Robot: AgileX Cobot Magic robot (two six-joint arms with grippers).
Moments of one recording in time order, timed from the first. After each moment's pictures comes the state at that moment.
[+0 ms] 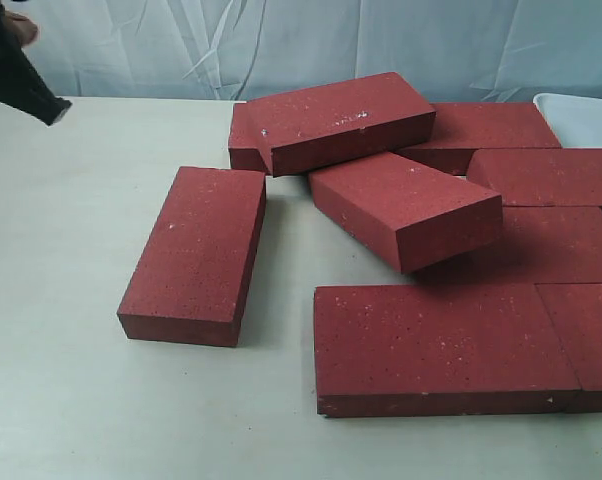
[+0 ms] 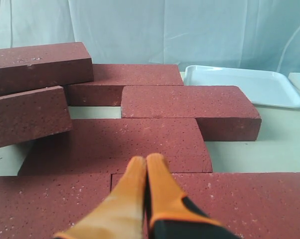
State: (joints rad) left arm -0.24 1.37 -0.87 1.76 0.26 -1.08; right arm -0.01 0.01 0.00 0.00 0.31 0.00
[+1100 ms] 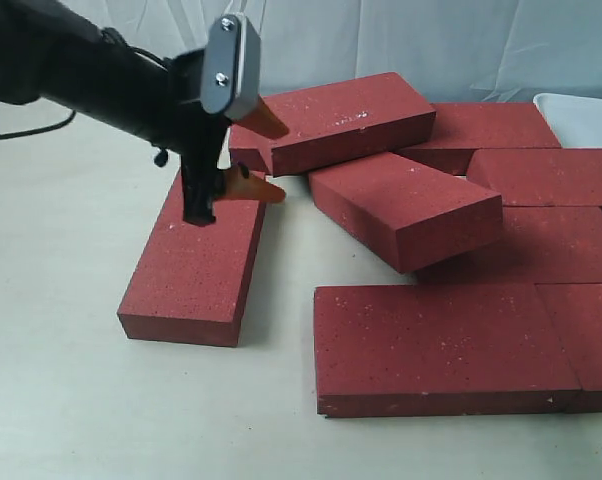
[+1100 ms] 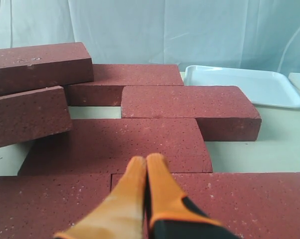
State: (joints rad) left arm -0.40 1.77 -1.21 -1.06 0.76 2.10; right arm -0.01 0.01 0.00 0.00 0.31 0.00
